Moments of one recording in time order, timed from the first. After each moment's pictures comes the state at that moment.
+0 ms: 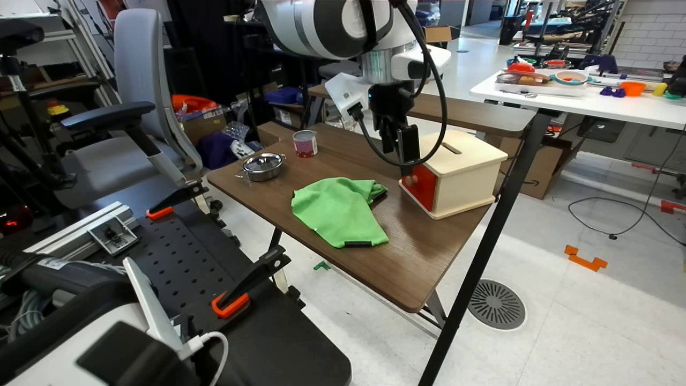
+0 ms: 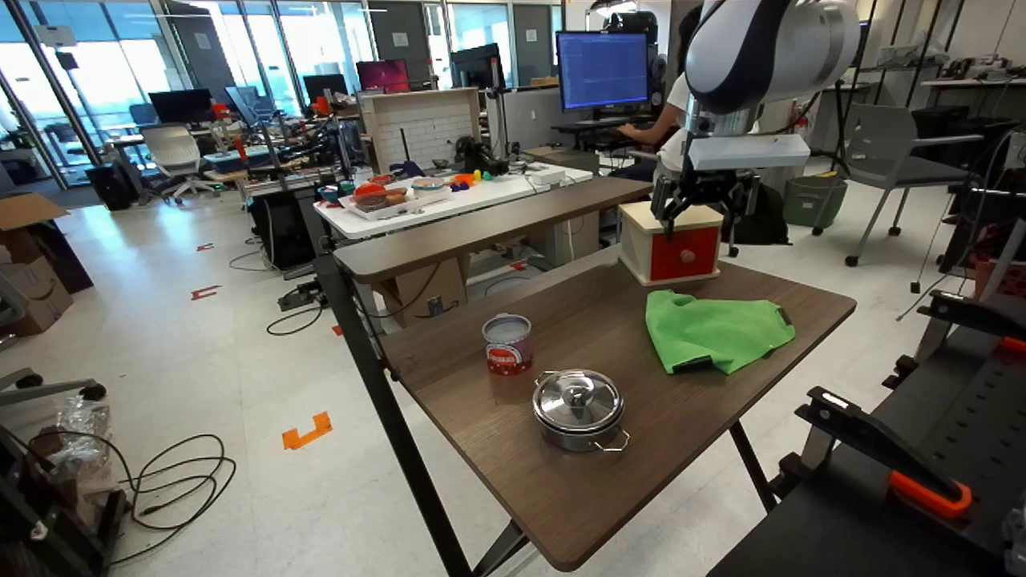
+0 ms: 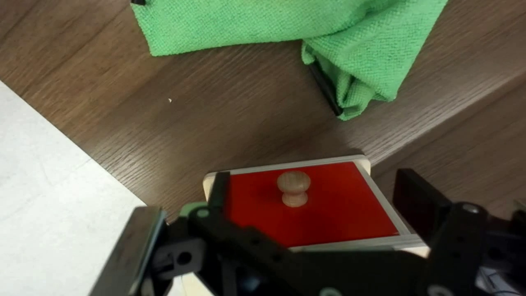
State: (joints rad) arm -0.01 0.71 -0.12 -1.87 0.04 2.71 0.39
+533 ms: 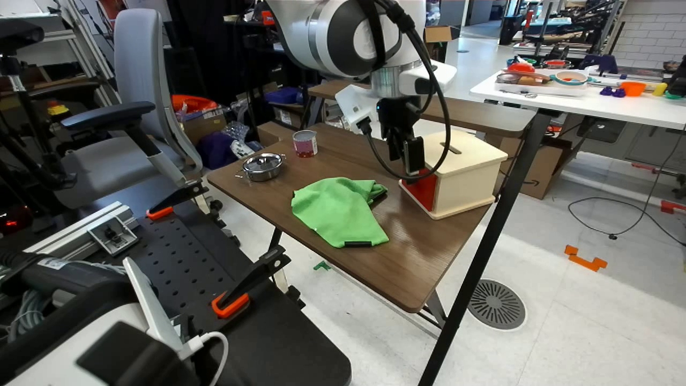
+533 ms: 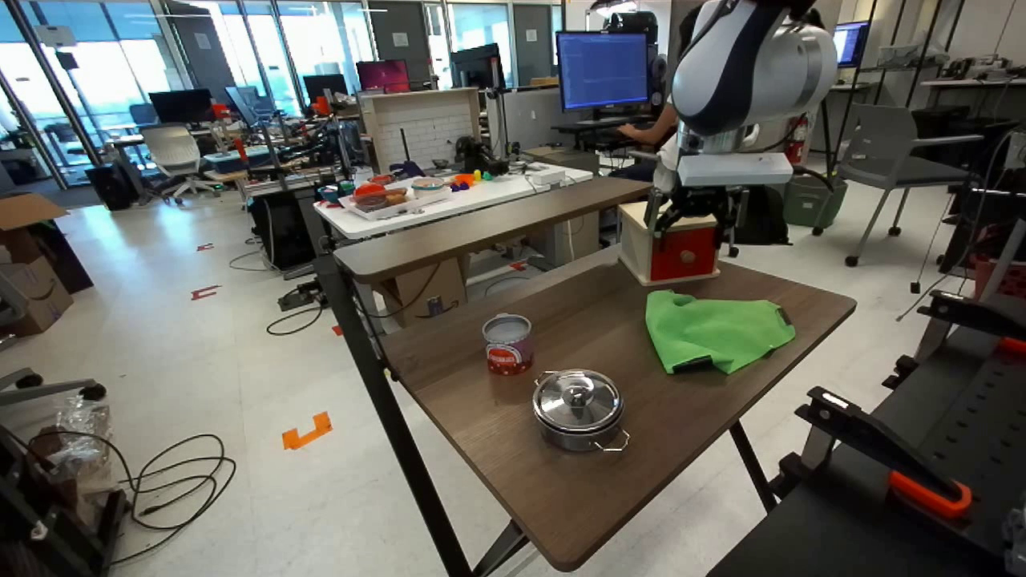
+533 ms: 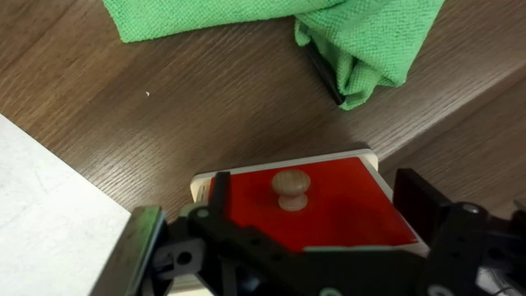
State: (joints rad) arm -0.01 0.80 -0.12 -1.78 0.08 2.71 0.39
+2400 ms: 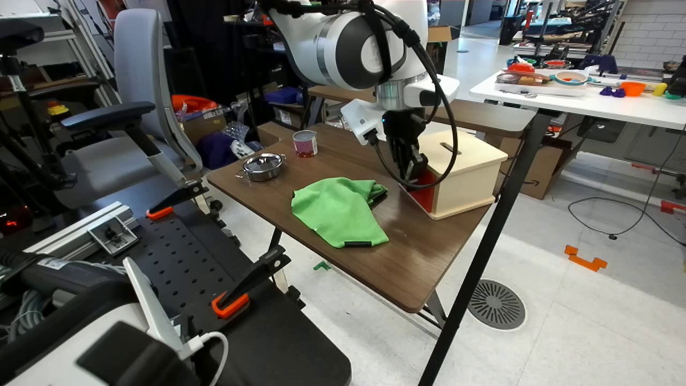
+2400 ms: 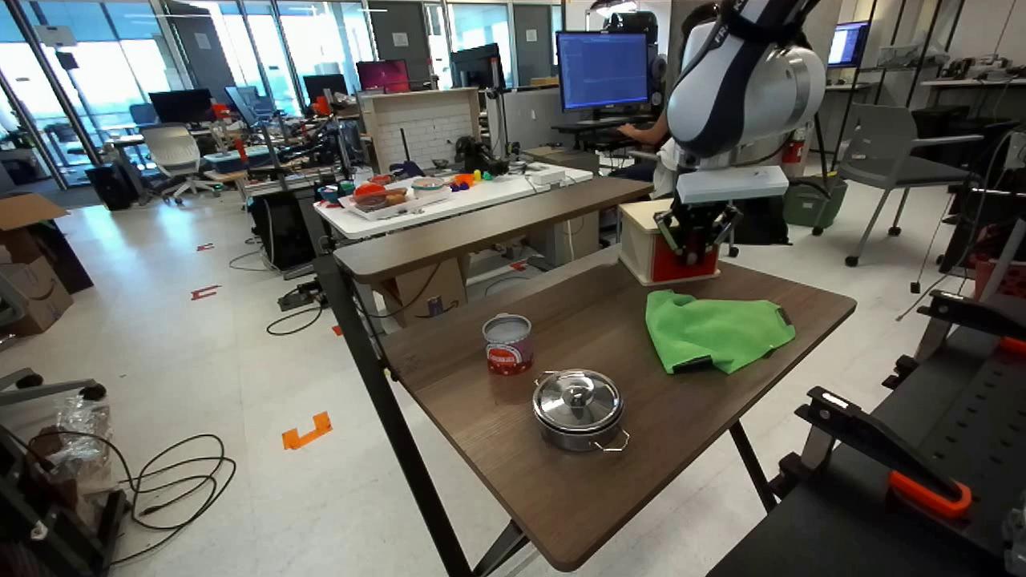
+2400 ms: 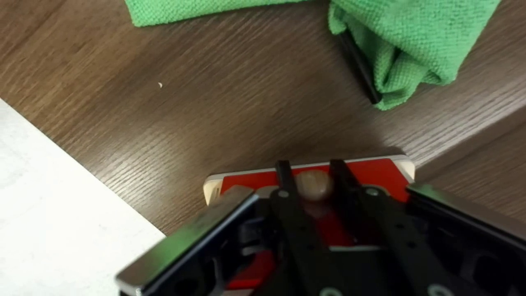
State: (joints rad) arm 0.04 0.87 -0.19 -1.72 0.07 2.69 0.40
